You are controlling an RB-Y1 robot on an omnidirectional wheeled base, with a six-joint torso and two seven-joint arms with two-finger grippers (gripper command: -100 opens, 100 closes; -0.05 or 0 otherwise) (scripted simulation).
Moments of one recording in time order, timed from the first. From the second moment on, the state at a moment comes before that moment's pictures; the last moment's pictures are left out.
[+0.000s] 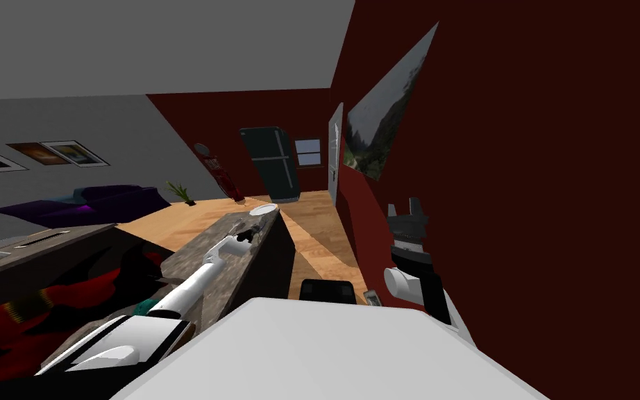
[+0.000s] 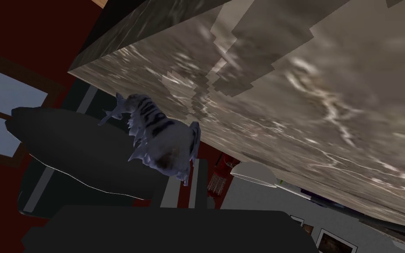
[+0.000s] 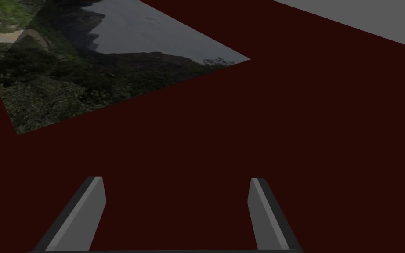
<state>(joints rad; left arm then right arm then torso) -0.03 0.79 -0.06 -1.29 0.02 0.53 -0.13 0.47 0.01 -0.02 -2.25 -0.03 -0.44 -0.13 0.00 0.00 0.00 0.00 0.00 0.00</state>
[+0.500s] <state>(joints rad) -0.17 0.69 -0.11 -1.21 -0.03 0.55 -0.17 0.47 0.01 -0.02 -2.25 -0.03 -0.44 -0.13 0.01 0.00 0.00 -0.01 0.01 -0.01</state>
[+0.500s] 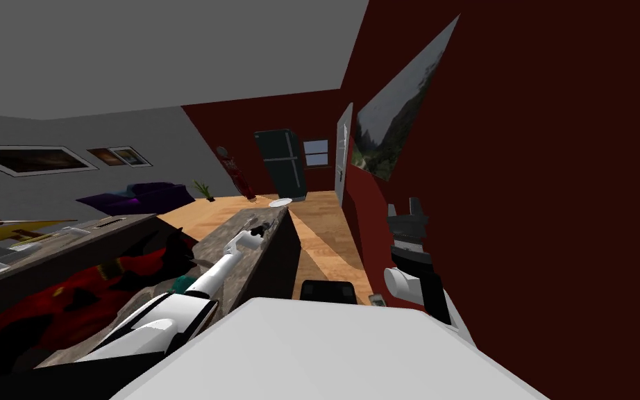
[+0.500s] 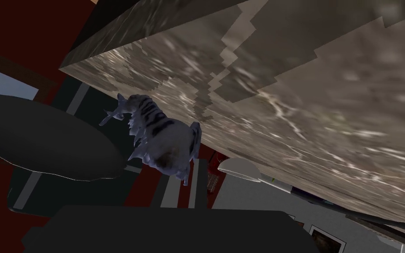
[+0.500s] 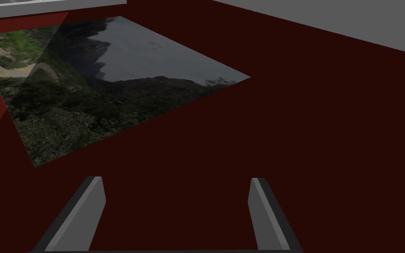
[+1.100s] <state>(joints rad) -0.40 0.53 -0.19 -1.03 -0.09 0.56 -0.23 0.47 0.01 -0.02 -2.25 -0.03 -0.44 -0.13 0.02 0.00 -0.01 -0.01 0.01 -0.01</state>
